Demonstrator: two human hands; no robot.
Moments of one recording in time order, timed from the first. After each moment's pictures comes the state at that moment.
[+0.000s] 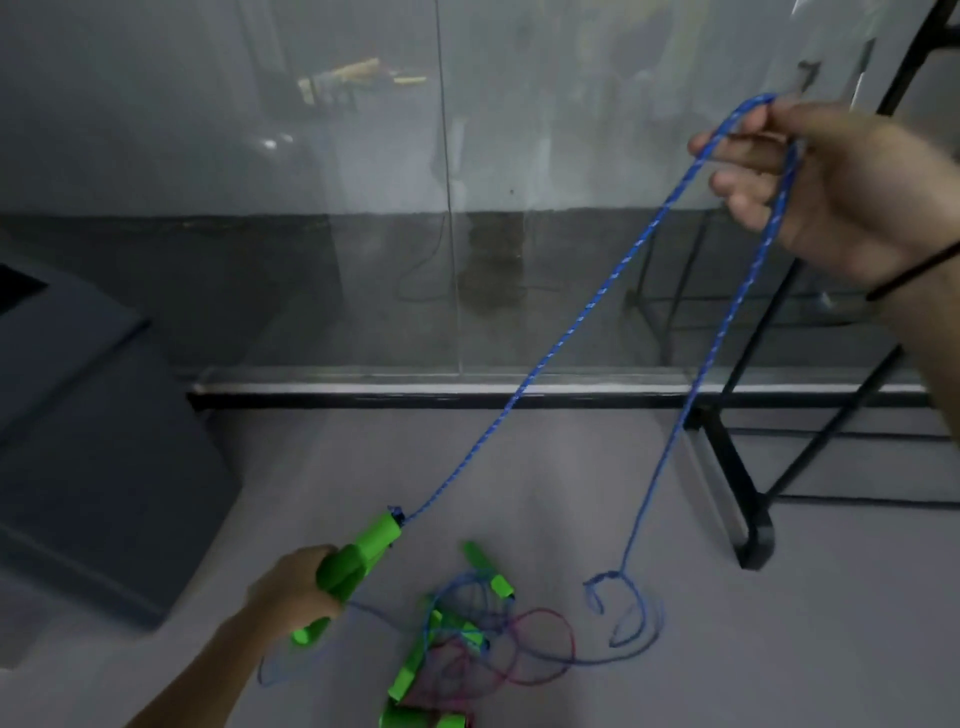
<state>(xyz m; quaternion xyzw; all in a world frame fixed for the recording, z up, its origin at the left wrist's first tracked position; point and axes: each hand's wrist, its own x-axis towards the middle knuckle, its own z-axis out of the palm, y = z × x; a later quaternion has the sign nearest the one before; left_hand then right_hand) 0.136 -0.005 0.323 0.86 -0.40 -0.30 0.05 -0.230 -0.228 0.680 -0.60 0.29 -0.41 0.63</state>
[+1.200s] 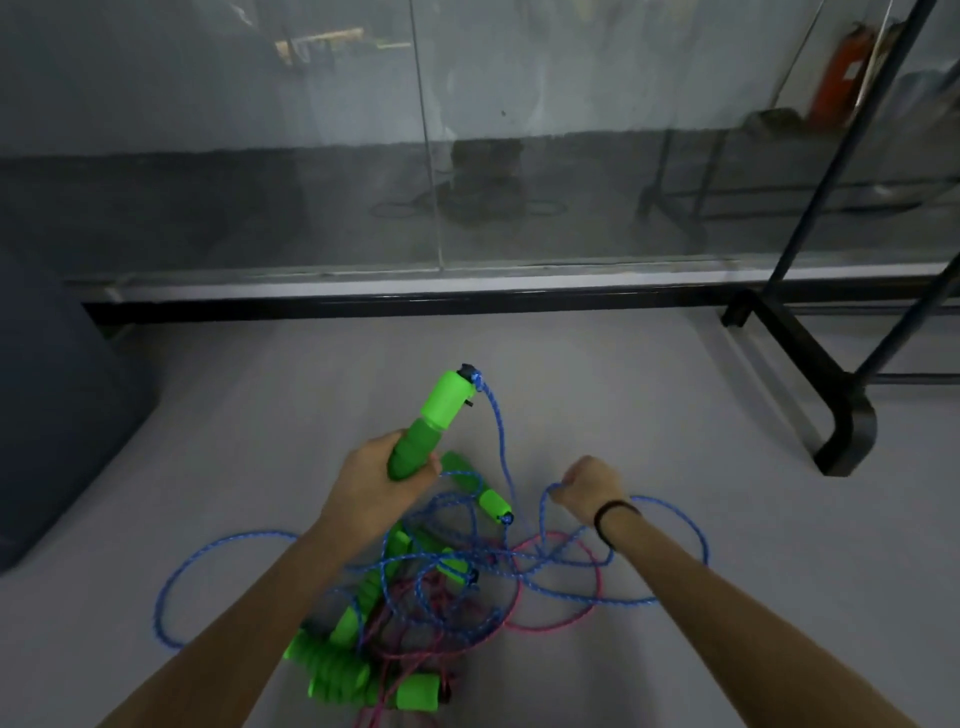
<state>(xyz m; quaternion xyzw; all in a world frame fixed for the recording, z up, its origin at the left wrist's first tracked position) 0.032 -0.091 0.087 0.73 -0.49 -0.23 0.41 -0.169 -0.227 0.029 -0.69 0.62 -0.05 0.37</state>
